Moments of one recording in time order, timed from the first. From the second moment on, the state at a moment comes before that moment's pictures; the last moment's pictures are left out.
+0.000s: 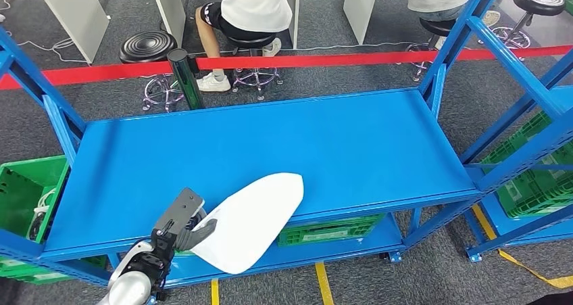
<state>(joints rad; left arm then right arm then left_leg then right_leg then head) -0.23 0.24 -0.79 -1.37 -0.10 0.31 0.42 -0.12 -0.01 1.12 -0.19 -1.05 -0.16 -0.04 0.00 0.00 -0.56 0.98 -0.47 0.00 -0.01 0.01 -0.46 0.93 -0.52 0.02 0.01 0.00</state>
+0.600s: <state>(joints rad) -0.20 0.21 -0.78 -1.34 -0.02 0.56 0.09 -0.12 0.00 1.12 -0.19 -1.06 -0.18 -0.06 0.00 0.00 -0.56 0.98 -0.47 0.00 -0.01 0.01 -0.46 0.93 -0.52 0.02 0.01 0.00</state>
